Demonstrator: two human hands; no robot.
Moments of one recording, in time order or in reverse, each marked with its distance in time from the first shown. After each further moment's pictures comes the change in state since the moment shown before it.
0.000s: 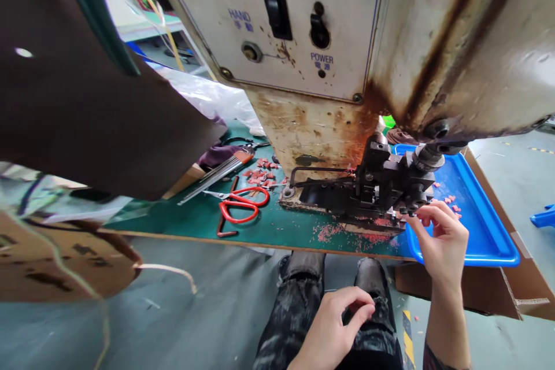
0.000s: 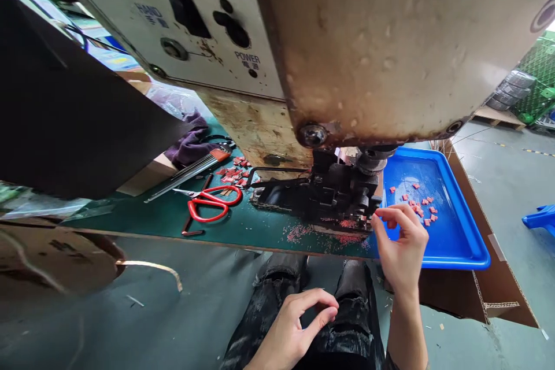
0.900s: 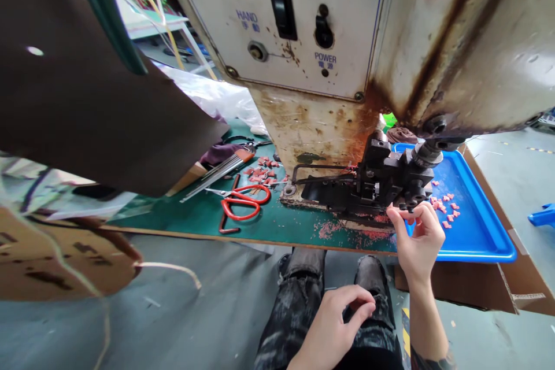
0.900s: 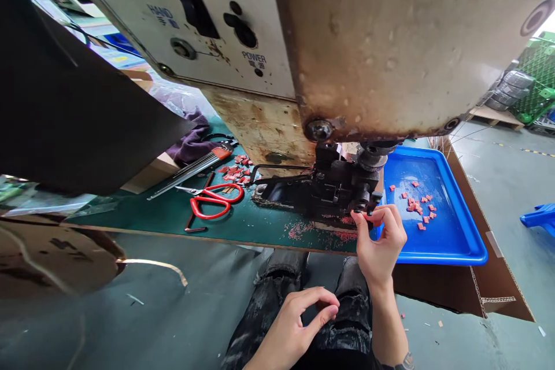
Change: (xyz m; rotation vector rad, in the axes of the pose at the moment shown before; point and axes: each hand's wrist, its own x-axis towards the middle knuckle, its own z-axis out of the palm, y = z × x) left_hand -0.004 0.003 -0.001 -0.011 -0.015 -0.029; right_hand -0.019 -0.001 0.036 0.119 0.154 0.081
